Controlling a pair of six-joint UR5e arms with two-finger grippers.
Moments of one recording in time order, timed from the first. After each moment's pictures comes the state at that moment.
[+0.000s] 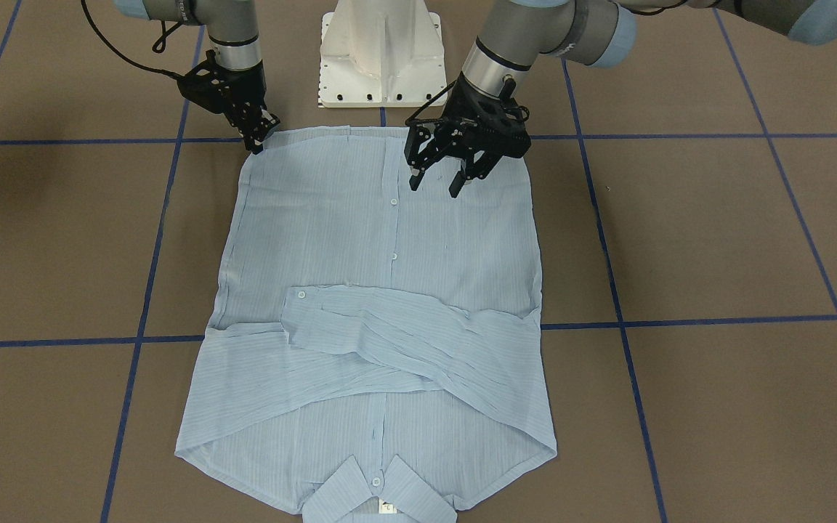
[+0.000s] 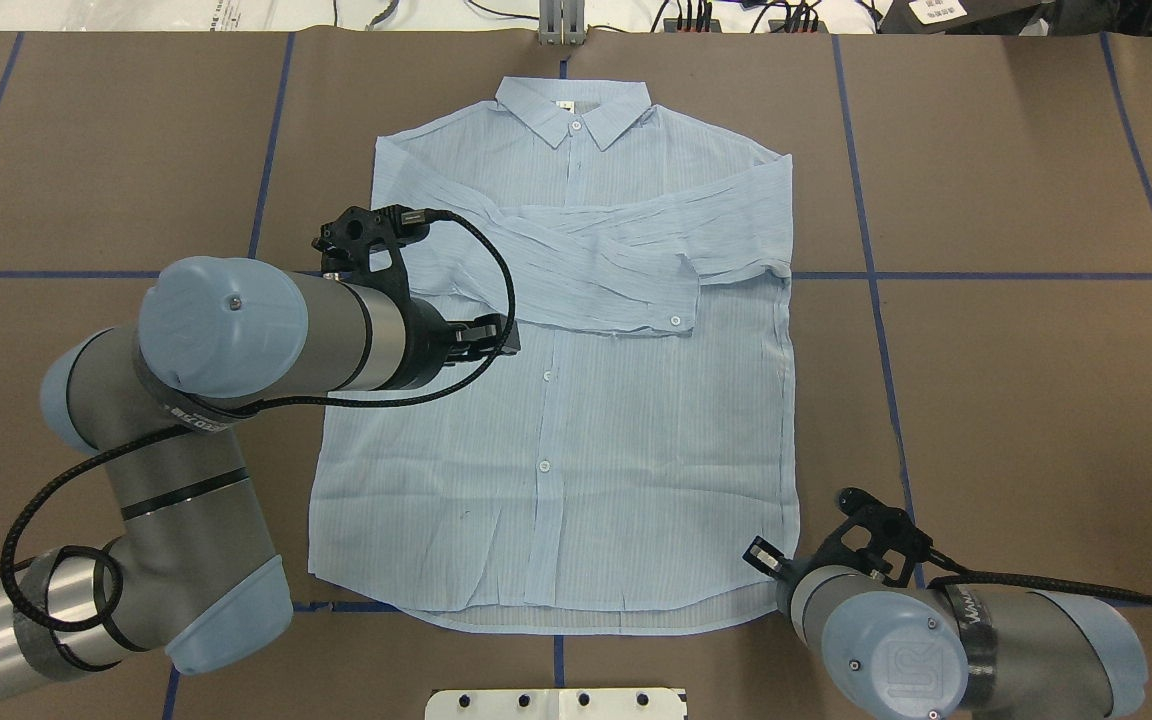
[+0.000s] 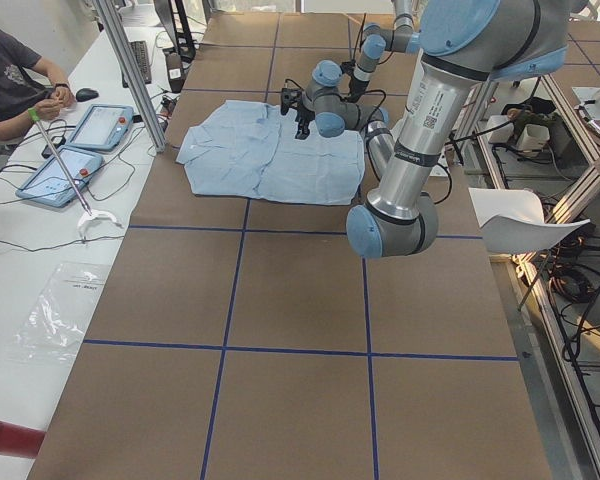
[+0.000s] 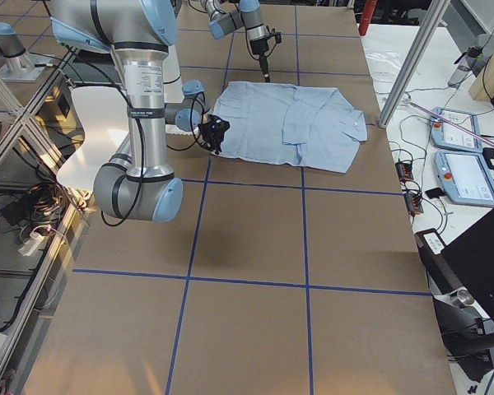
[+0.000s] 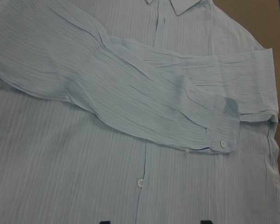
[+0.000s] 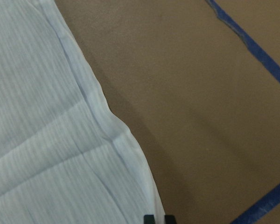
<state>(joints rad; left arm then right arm) -0.50 -2.09 -1.90 -1.93 -1.71 -1.41 0.10 -1.45 2.09 -1.51 1.39 2.16</state>
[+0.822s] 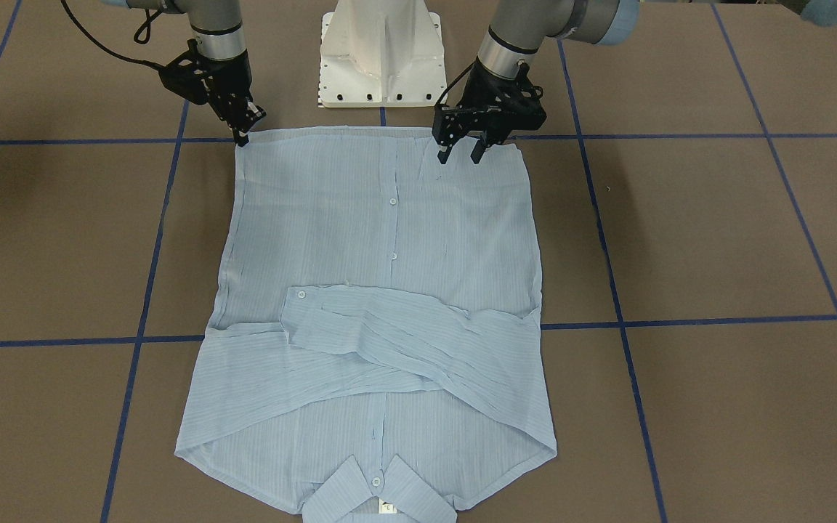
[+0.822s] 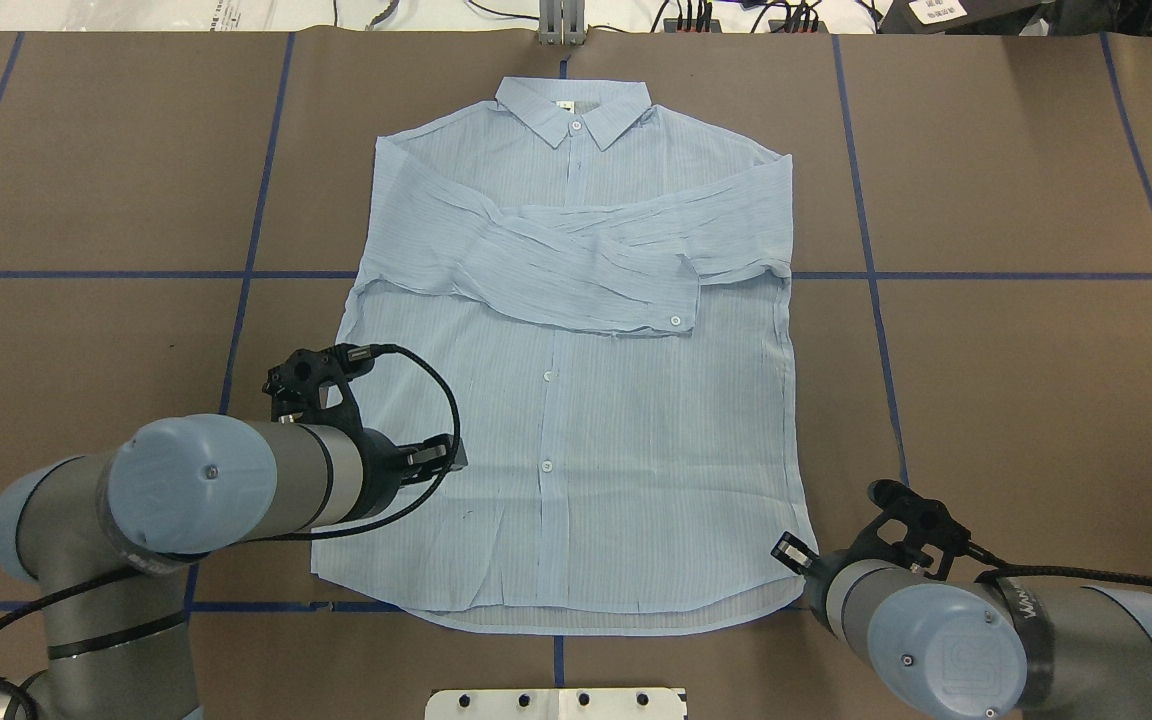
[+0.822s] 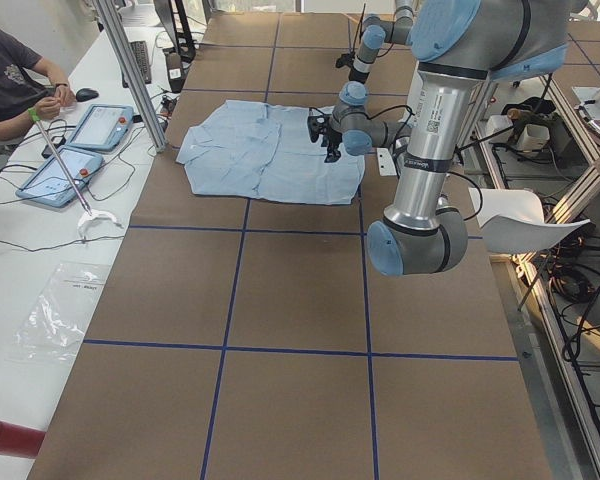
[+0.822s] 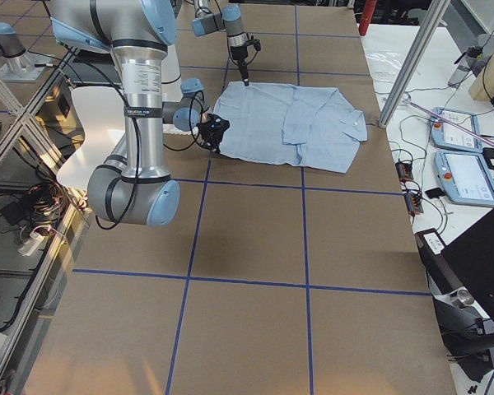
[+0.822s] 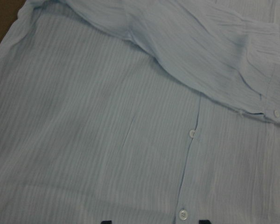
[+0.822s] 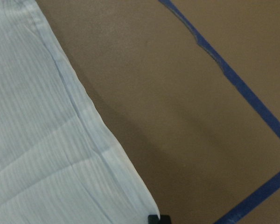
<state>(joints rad) -0.31 -1.90 -2.02 -1.83 -1.60 -1.64 0.11 -1.53 2.17 -1.51 1.41 2.14</state>
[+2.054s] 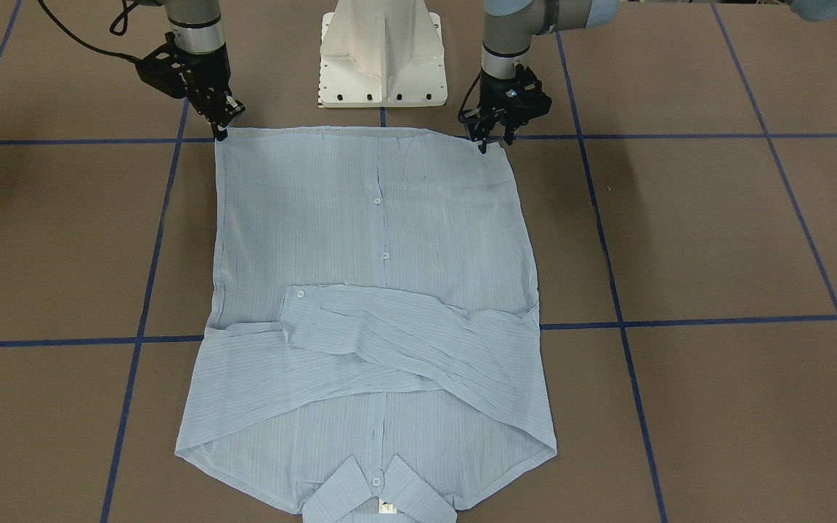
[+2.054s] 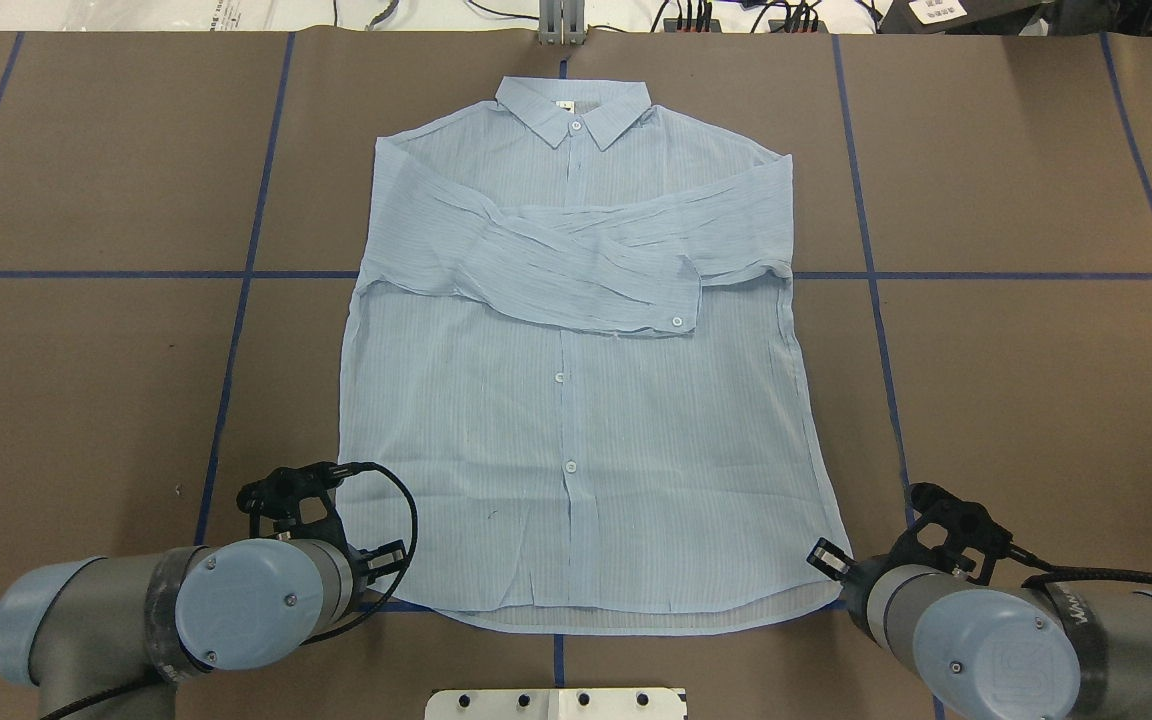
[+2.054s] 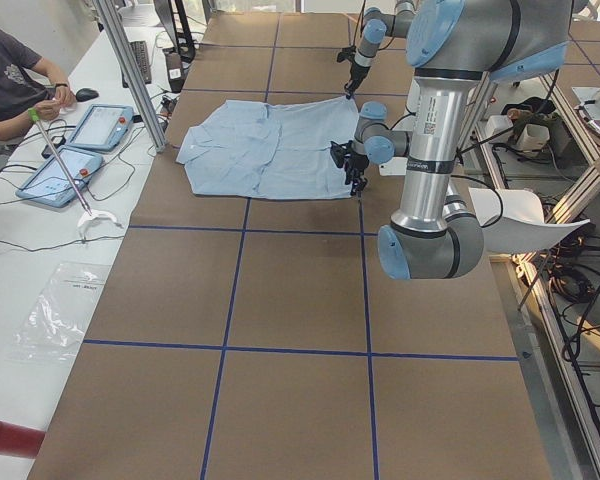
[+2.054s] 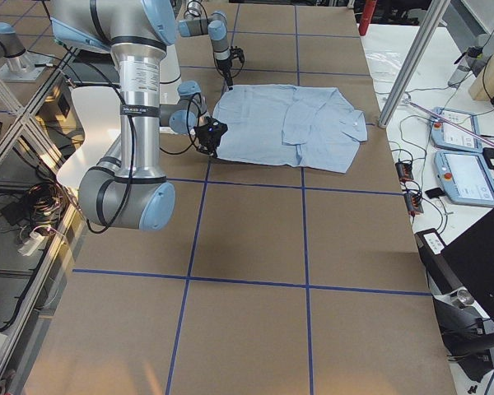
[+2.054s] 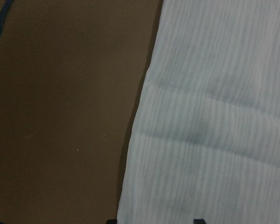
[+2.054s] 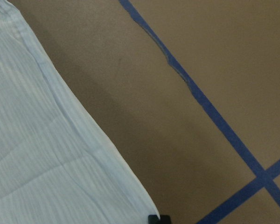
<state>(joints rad) -0.17 -1.84 -2.02 -1.58 -1.54 -1.77 0.11 -1.59 2.21 -1.51 1.41 2.12</state>
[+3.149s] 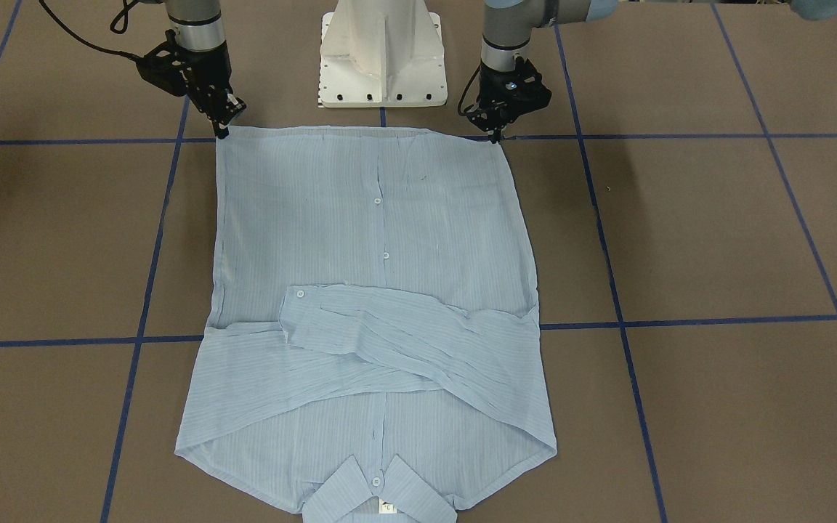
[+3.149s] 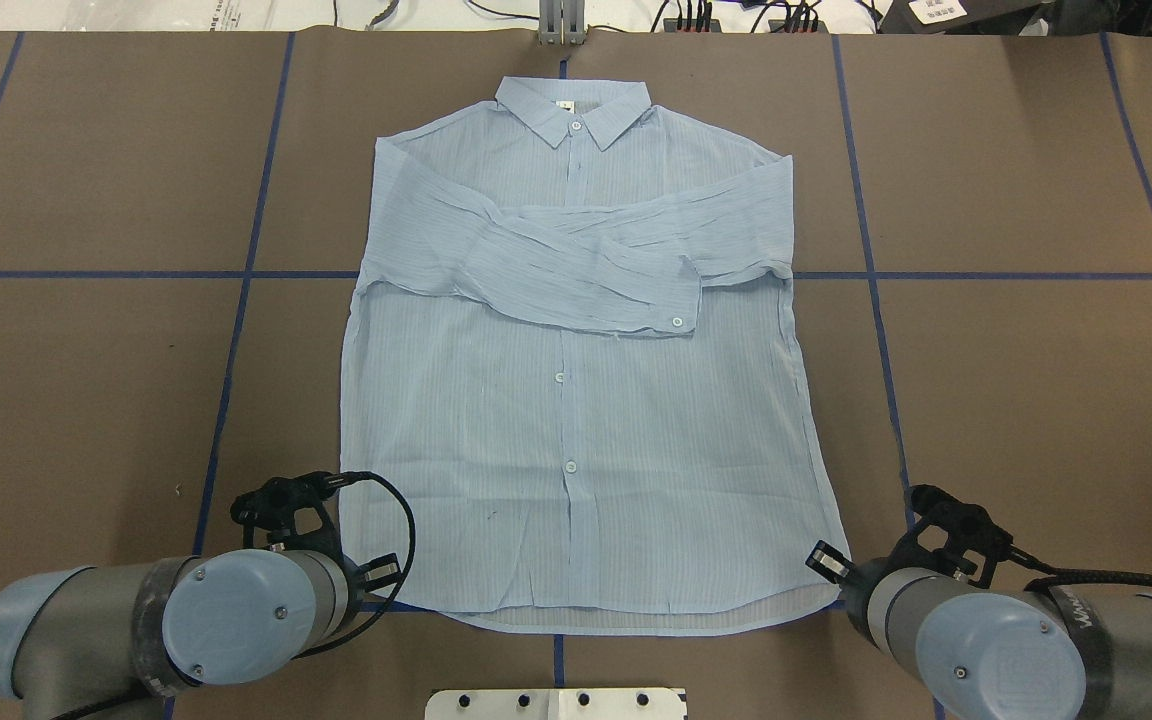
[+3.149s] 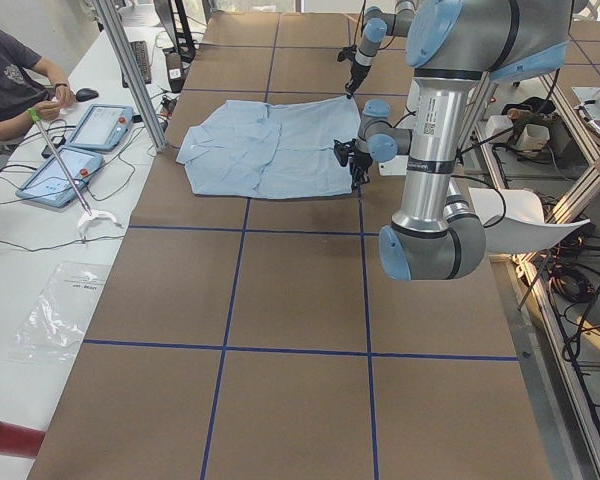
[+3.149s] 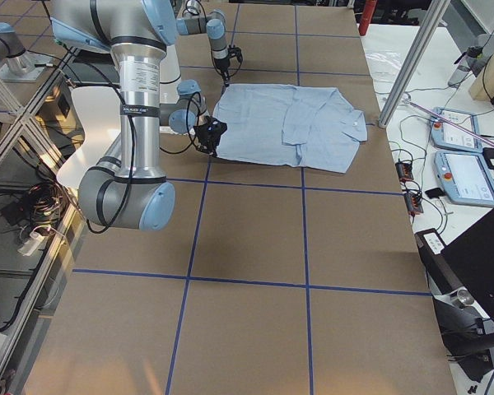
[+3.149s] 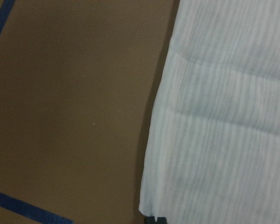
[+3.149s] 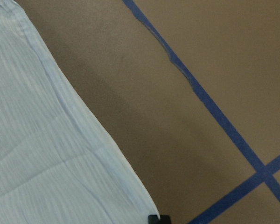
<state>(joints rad) -0.16 -1.83 -2.08 -1.54 -1.56 -1.79 0.09 -1.60 2.23 -1.51 1.41 2.12</state>
